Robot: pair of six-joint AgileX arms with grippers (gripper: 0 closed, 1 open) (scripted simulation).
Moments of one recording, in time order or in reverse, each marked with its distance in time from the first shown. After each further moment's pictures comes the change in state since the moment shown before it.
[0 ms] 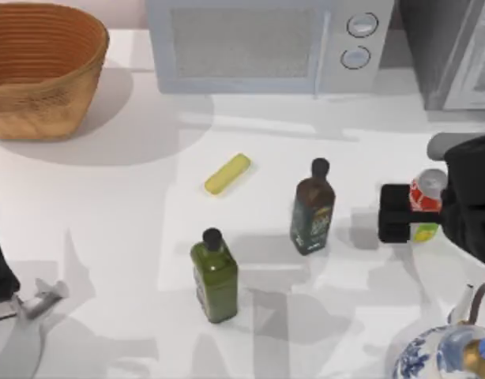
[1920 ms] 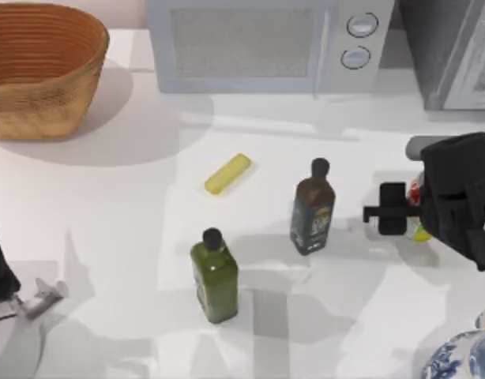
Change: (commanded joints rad) left arm 0.000 0.000 0.000 0.000 0.000 0.000; right arm -0.068 0.299 0.058 0.235 -0.042 -0.053
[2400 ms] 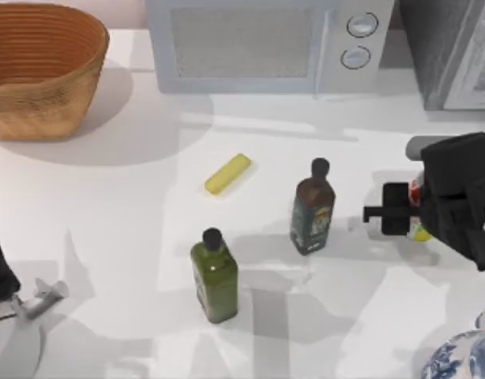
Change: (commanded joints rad) left arm 0.000 0.000 0.000 0.000 0.000 0.000; right arm 0.000 0.000 0.000 0.000 0.000 0.000
